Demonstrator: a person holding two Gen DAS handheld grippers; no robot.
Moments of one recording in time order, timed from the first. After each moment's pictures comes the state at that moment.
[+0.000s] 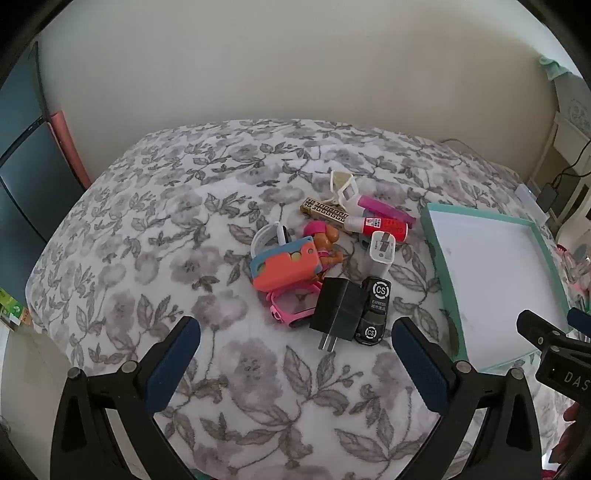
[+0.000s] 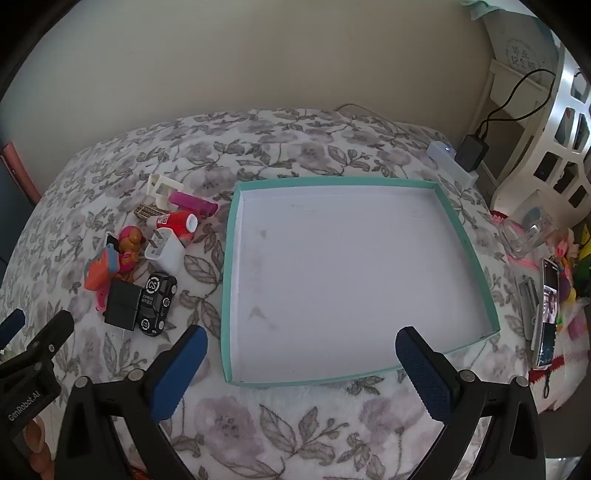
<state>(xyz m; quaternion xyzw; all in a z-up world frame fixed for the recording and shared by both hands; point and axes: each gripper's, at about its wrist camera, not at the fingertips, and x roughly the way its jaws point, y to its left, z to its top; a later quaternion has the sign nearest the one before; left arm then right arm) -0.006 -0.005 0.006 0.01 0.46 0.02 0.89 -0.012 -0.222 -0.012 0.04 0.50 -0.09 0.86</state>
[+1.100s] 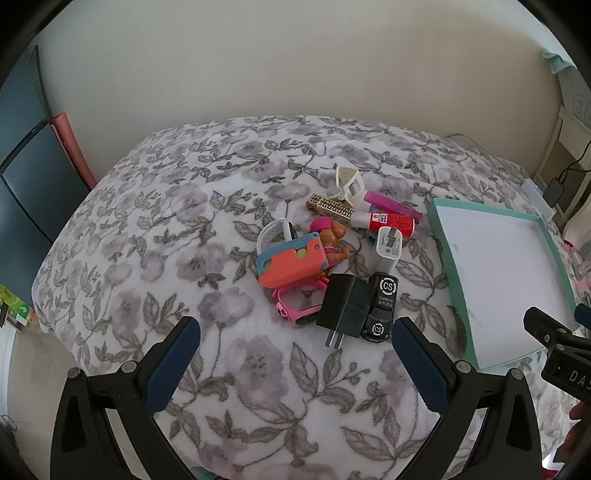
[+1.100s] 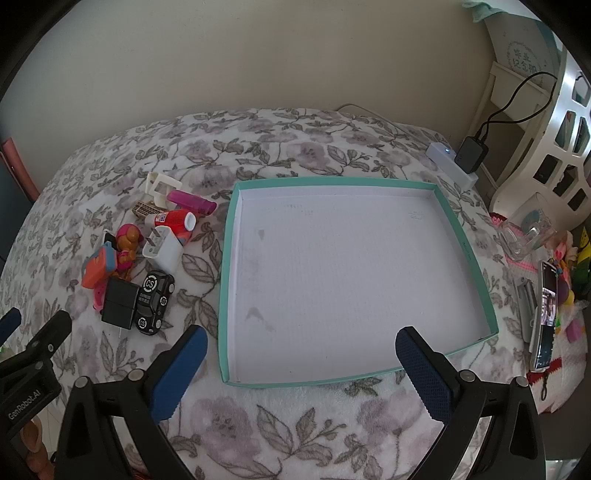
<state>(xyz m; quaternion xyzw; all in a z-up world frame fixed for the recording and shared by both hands) -0.007 -0.004 0.003 0.03 0.47 0.03 0.88 -0.010 -0.223 -0.014 0.03 0.50 -0.09 0.86</state>
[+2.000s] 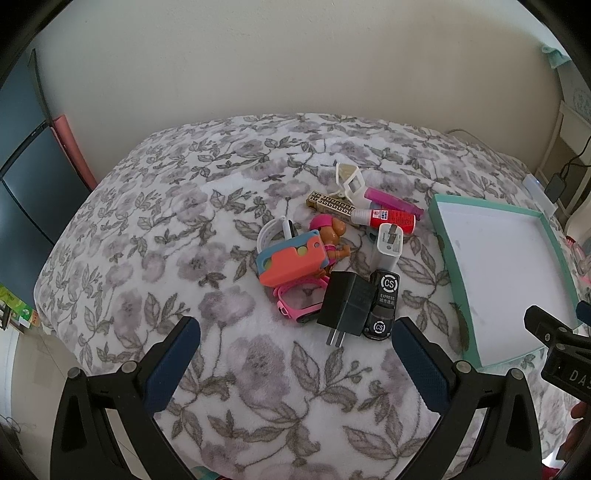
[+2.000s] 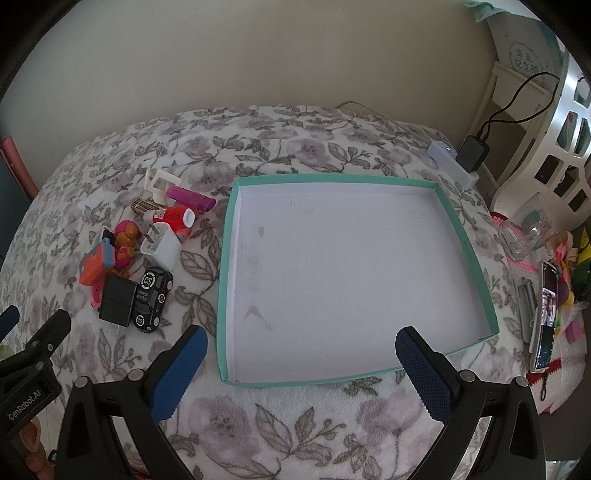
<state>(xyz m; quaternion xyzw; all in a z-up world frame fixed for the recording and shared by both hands) -0.007 -0.005 0.002 0.03 0.47 0.03 0.88 -0.010 -0.225 -0.017 0.03 0.50 -0.09 0.86</state>
